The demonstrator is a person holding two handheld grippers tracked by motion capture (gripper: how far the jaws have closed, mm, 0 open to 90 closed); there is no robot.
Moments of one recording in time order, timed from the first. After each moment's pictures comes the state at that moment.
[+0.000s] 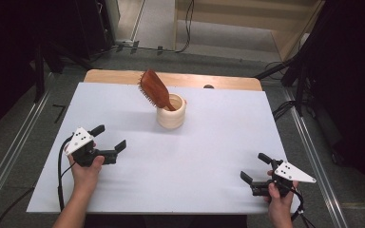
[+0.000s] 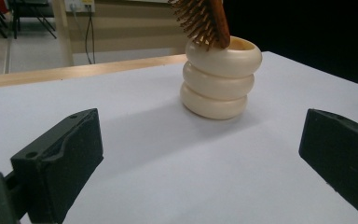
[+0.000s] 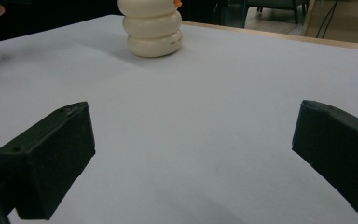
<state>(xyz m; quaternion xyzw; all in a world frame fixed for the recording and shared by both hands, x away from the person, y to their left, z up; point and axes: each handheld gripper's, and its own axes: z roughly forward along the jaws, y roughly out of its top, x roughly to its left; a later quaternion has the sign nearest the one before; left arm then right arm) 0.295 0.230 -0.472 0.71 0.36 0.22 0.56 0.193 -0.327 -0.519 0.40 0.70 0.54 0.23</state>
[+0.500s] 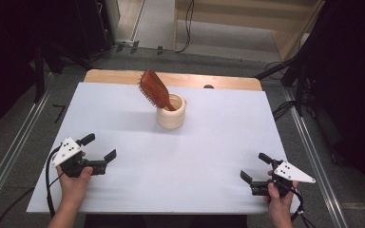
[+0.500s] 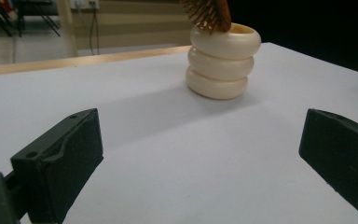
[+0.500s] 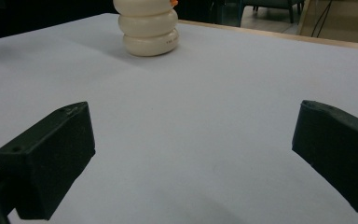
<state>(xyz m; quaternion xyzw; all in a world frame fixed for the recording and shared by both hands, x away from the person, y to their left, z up) 0.269 0.258 -0.479 0.71 0.36 0.23 0.56 0.193 -0.327 -0.519 0.41 0.70 0.54 0.24</state>
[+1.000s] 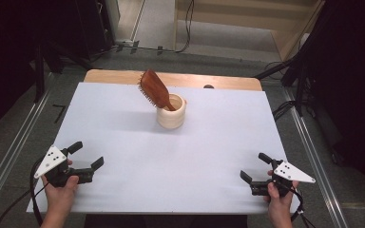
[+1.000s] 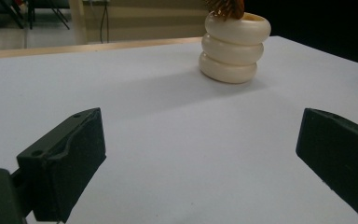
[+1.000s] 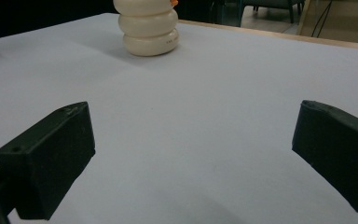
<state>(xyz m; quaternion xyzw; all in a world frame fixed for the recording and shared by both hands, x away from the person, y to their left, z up) 0.249 0.288 -0.484 0.71 0.38 0.23 0.55 0.194 -0.326 -0.519 0.41 0.70 0.54 0.24</state>
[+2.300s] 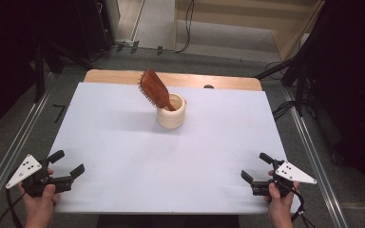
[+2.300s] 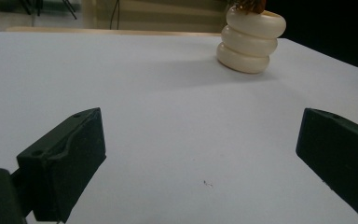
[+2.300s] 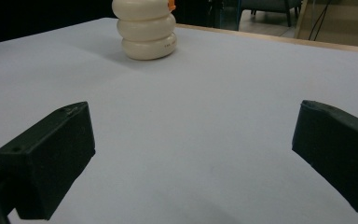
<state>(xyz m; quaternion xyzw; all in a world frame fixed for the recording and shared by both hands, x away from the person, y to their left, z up) 0.233 0.337 -0.494 0.69 0.41 0.21 0.55 0.192 -0.329 -0.519 0.41 0.69 0.54 0.24</state>
